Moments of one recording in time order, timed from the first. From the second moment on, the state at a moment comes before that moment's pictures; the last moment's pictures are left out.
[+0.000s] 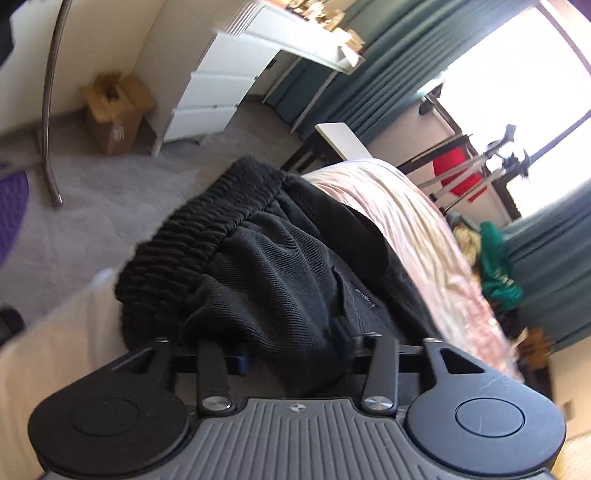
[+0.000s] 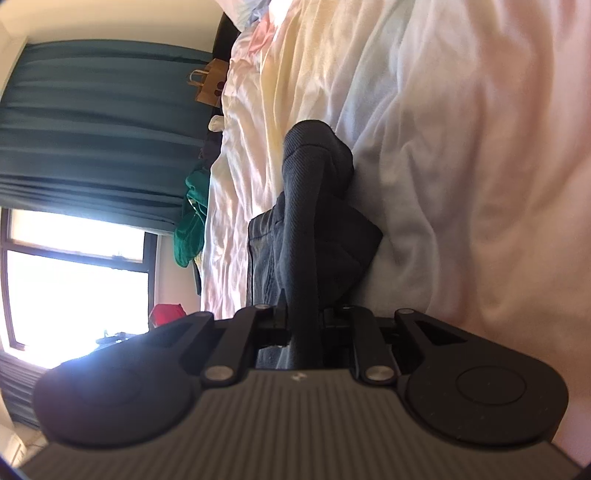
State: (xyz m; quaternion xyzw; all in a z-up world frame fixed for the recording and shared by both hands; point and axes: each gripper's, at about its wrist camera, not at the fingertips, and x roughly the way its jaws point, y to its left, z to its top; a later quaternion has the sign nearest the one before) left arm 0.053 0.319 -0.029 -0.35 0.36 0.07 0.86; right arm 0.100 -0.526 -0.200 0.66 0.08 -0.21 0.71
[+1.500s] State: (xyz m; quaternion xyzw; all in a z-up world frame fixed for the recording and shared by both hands) left arm 0.181 0.015 -0.119 0.07 0.36 -0.02 0.93; right arm 0.127 -0.500 -0.137 0.43 0.11 -0.23 0.87
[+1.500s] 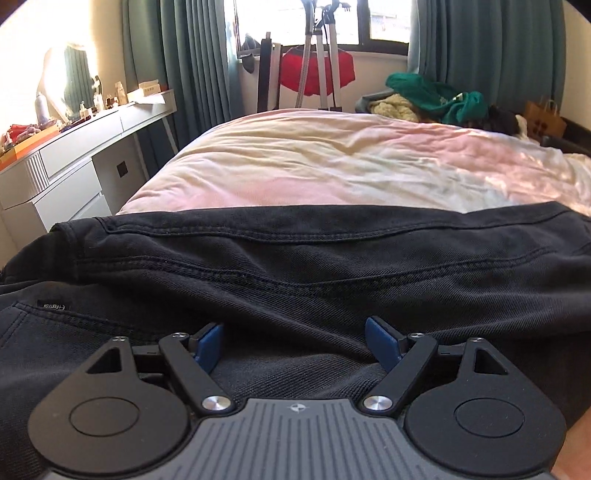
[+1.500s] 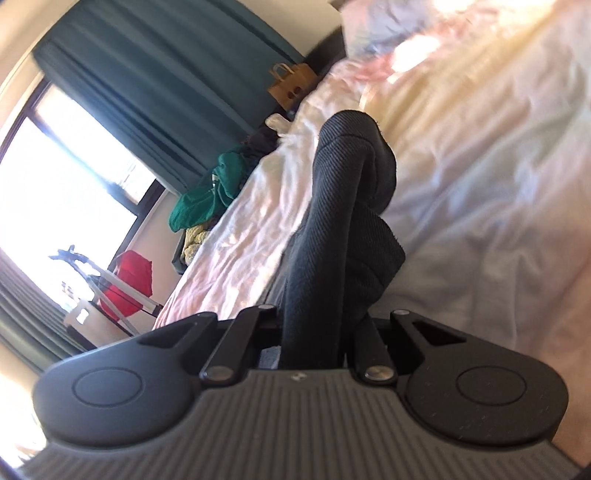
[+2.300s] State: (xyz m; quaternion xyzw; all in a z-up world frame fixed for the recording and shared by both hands) left arm 0.152 0.079 -0.037 -0.01 0.31 0.00 0.95; right arm 0.143 -0.143 -0.054 -0.14 0.09 0.06 0.98
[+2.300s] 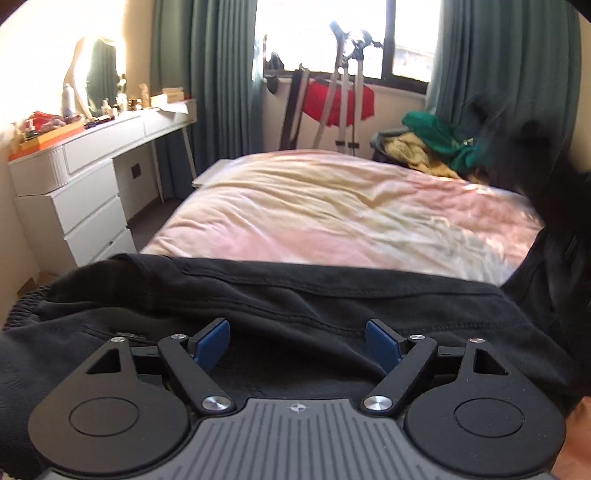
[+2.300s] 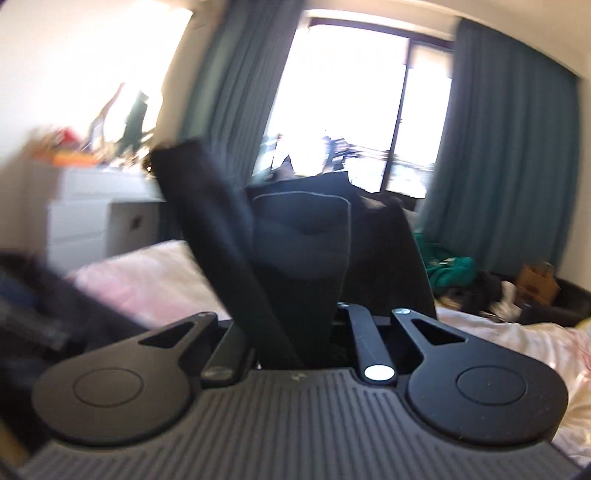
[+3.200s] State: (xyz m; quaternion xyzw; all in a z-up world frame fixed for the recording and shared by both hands) left arm 0.126 0.112 -0.027 -0.14 0.26 -0.06 0.95; right arm 0.110 -0.099 -0.081 -0.04 0.27 0.20 0.94
